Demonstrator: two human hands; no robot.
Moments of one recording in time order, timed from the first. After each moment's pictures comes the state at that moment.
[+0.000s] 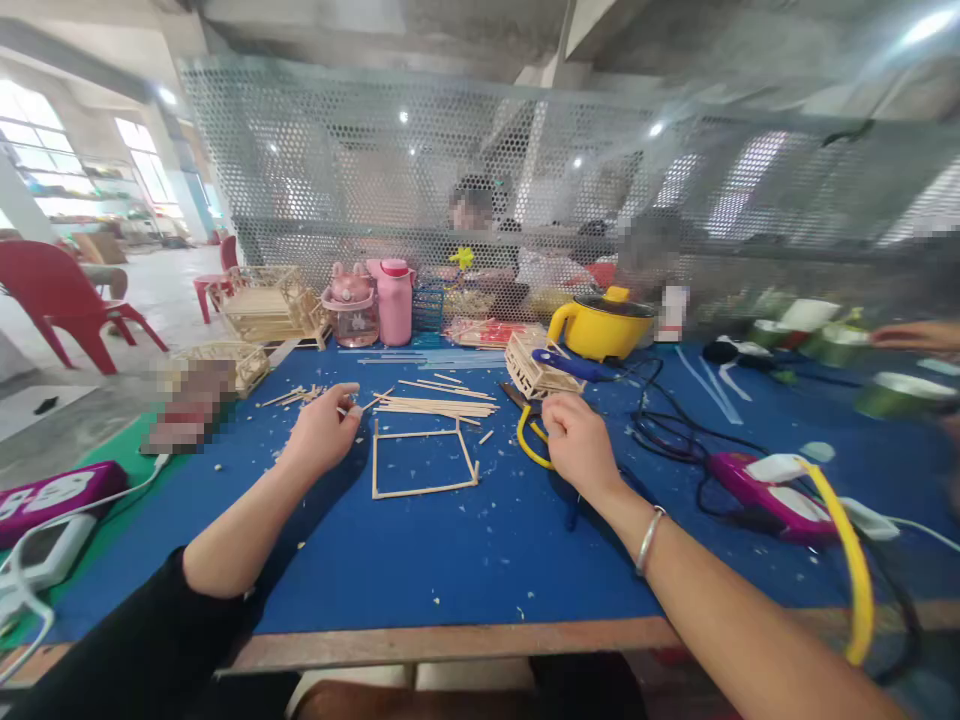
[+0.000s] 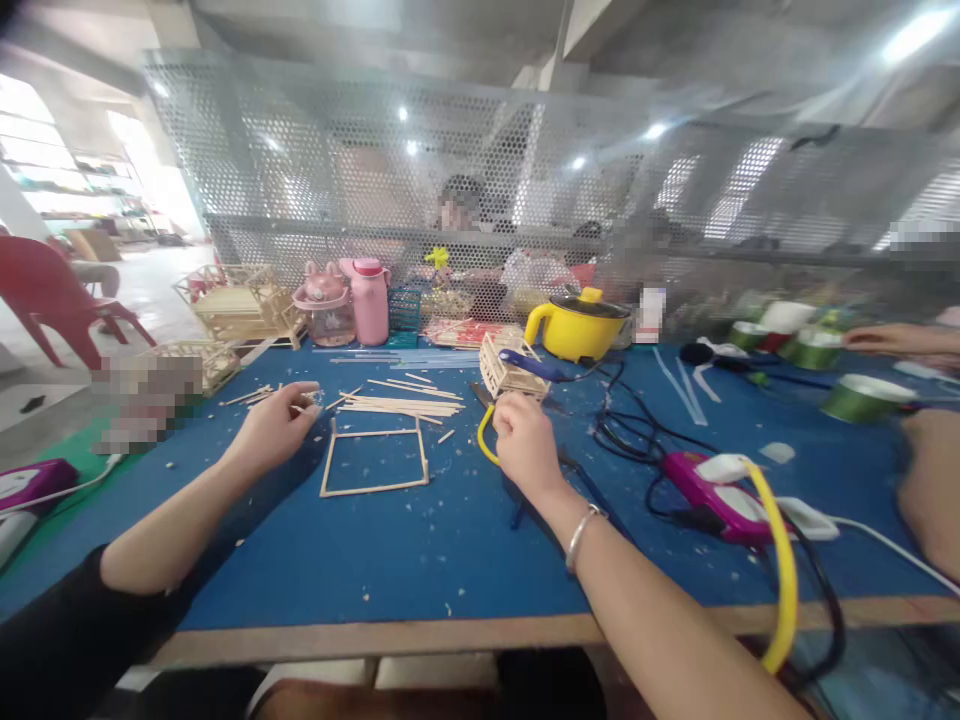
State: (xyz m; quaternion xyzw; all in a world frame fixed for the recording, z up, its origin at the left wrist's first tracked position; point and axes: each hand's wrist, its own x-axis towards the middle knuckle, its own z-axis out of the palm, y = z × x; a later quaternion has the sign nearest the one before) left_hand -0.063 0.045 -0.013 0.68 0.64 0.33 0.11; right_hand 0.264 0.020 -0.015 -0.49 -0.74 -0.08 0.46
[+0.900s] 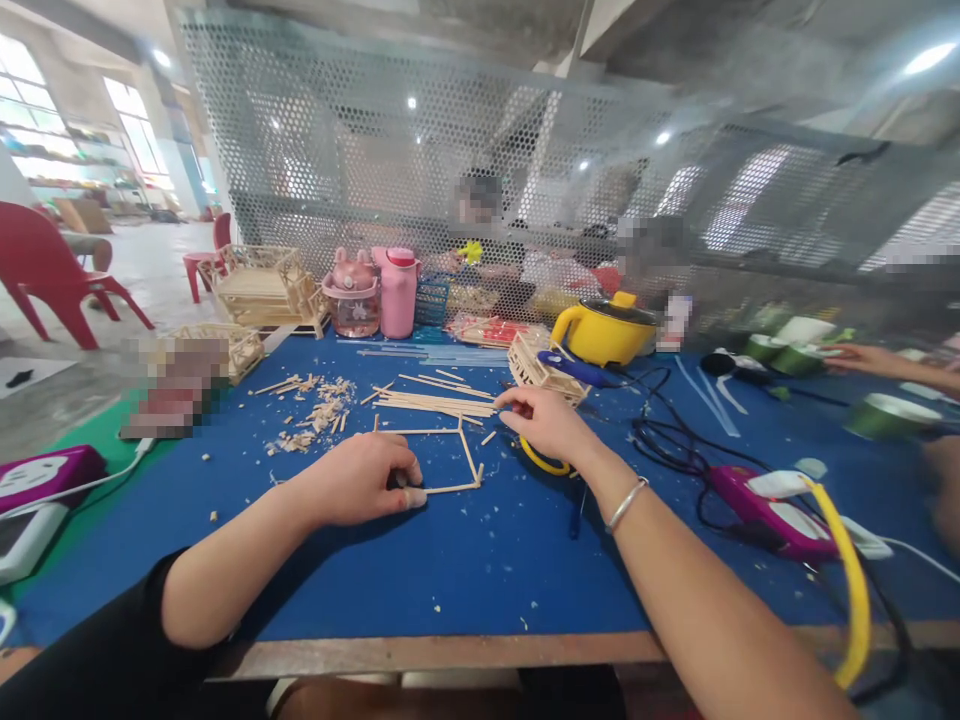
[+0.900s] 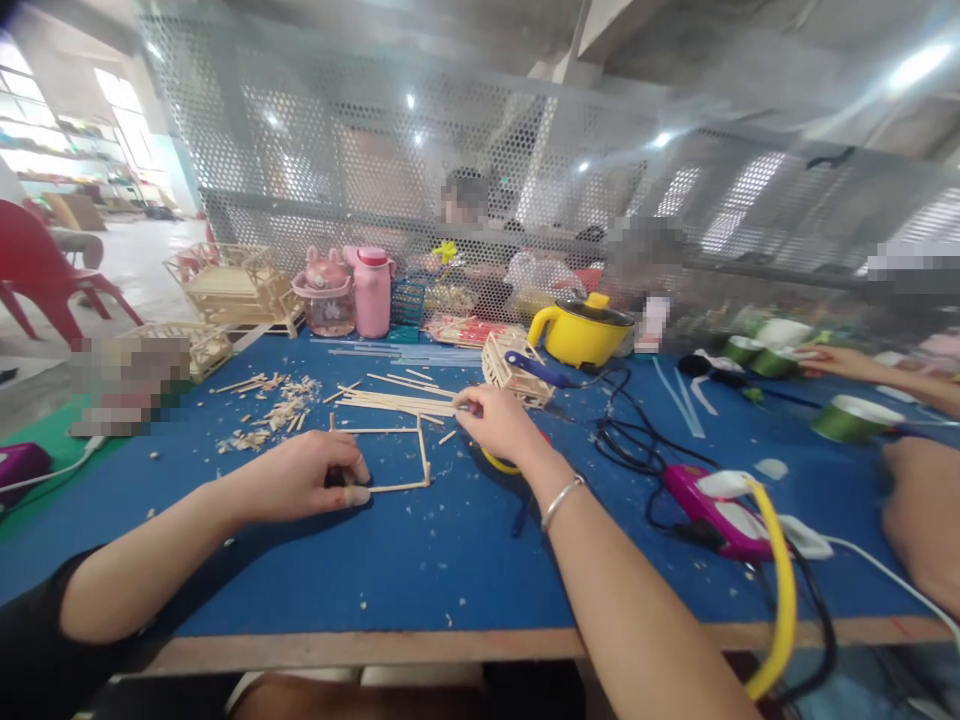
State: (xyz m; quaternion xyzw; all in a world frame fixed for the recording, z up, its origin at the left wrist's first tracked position) left_hand -0.034 0.002 0.005 0.90 0.37 0.14 0.17; right_hand 0.243 0.053 0.014 -0.55 -0.80 0.06 0.23
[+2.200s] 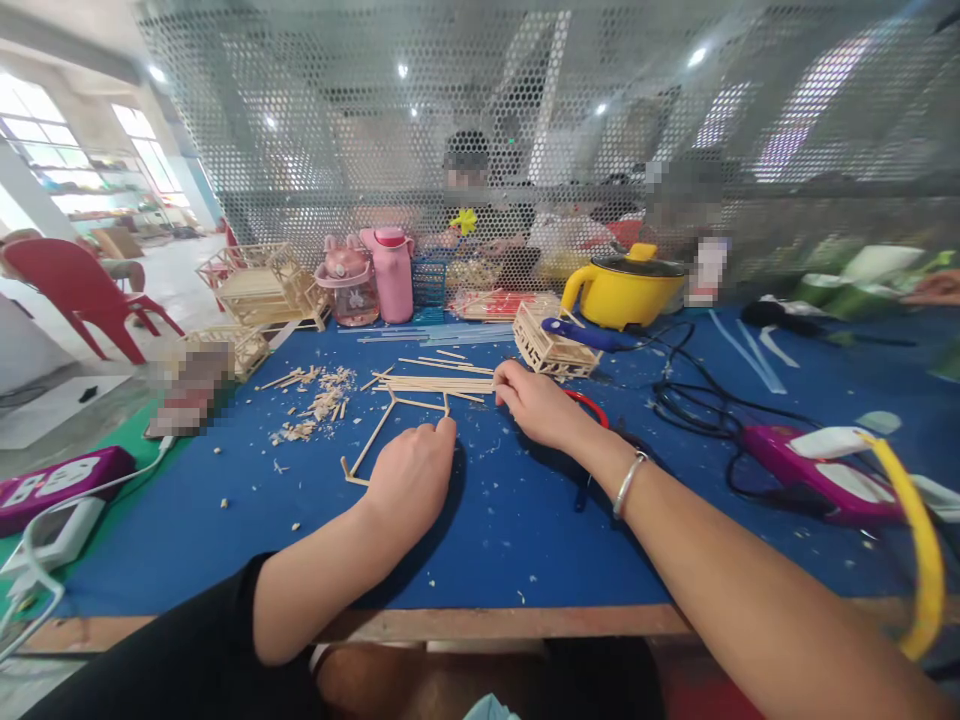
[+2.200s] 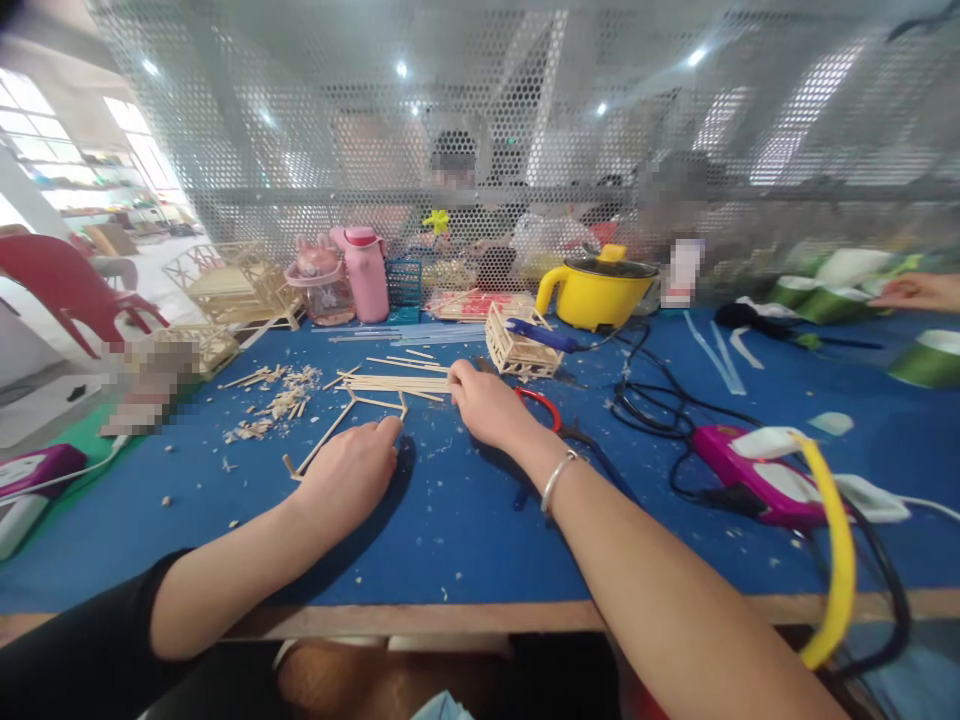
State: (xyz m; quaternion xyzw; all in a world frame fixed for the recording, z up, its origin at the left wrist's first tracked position) left_hand 0.045 -0.022 -0.004 0.83 0.55 0.04 -0.01; right_hand 0.234 0.042 0.000 -0.53 -0.80 0.09 0.25
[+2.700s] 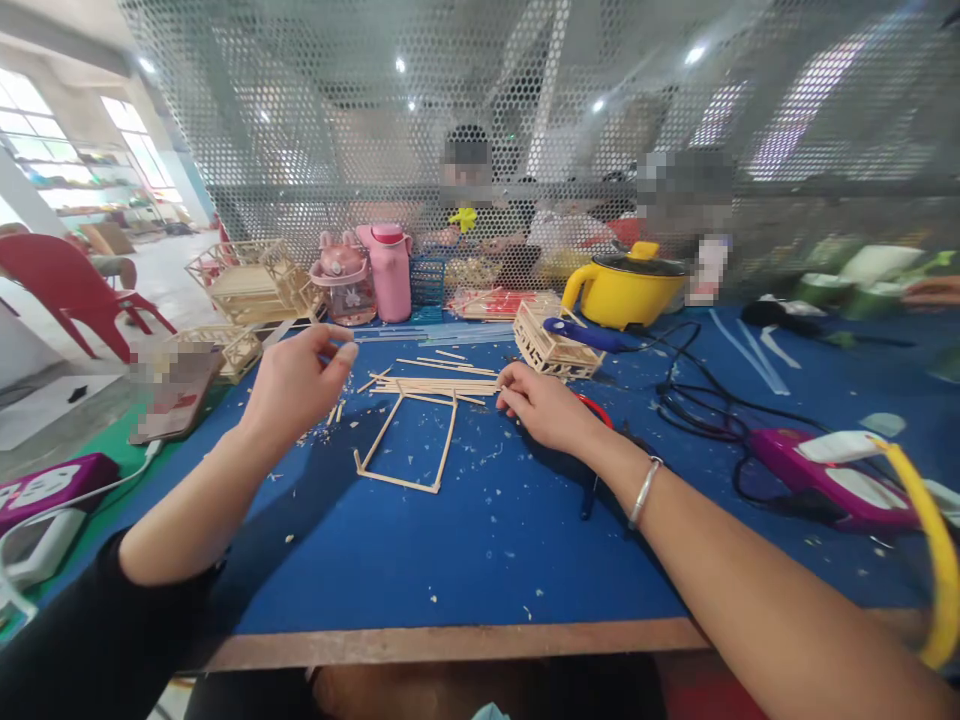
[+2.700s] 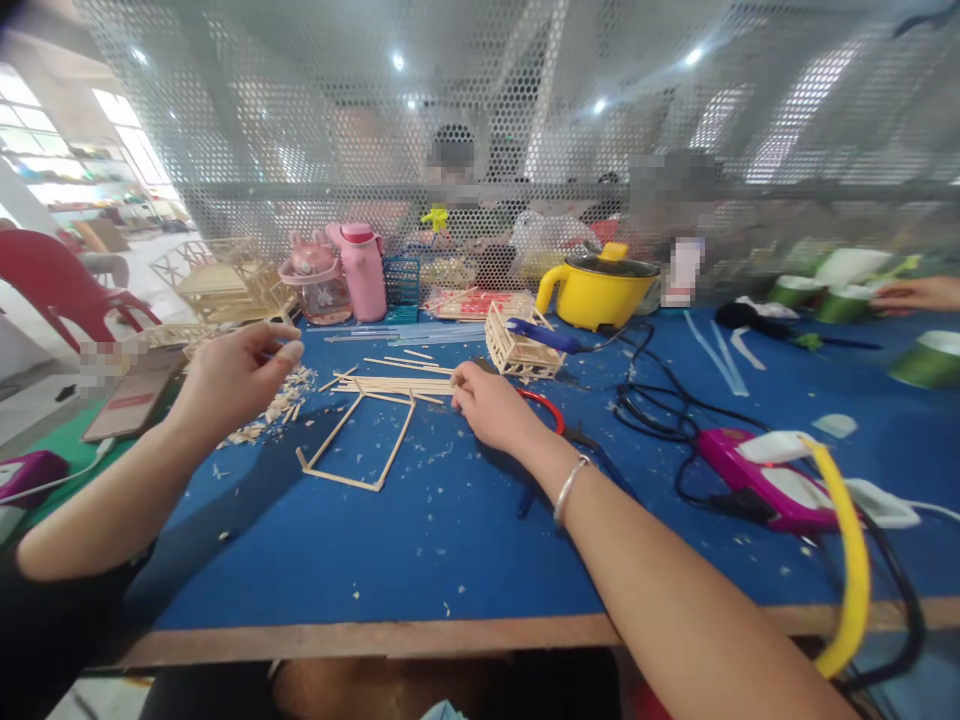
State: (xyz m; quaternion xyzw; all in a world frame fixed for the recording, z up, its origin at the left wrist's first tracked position) left_hand -0.048 0.034 0.044 0.69 0.64 0.34 -0.02; right_hand 0.239 0.045 -0.005 -0.54 -0.78 0.17 0.28
